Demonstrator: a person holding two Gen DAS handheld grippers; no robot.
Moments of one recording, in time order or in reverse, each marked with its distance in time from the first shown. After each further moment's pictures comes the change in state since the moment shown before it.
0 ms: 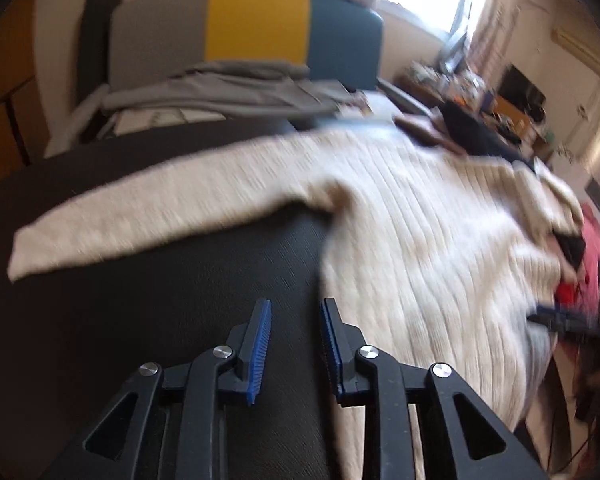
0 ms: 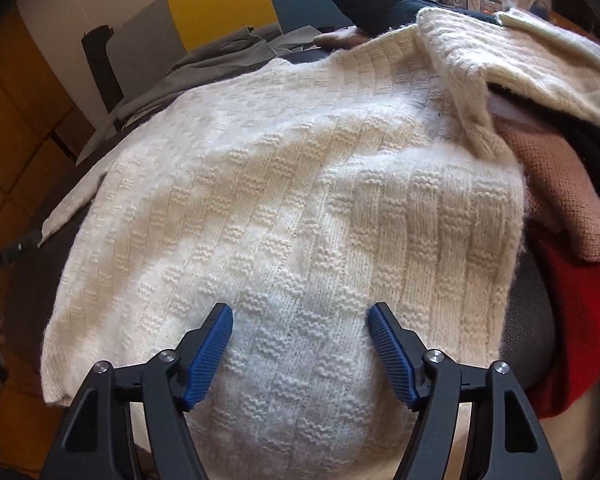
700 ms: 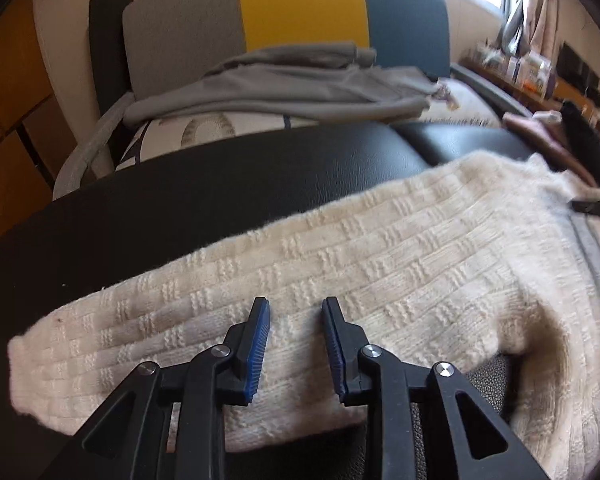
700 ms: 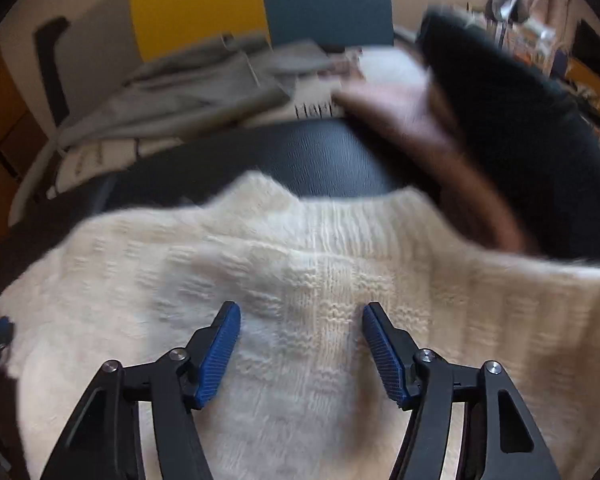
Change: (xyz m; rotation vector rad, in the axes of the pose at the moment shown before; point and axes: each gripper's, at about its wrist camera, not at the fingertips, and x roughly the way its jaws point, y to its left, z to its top) left arm 0.152 0.052 0.080 0.083 0.041 0.213; right arm 0.167 0.027 0.247 -0.063 -0.001 -0.141
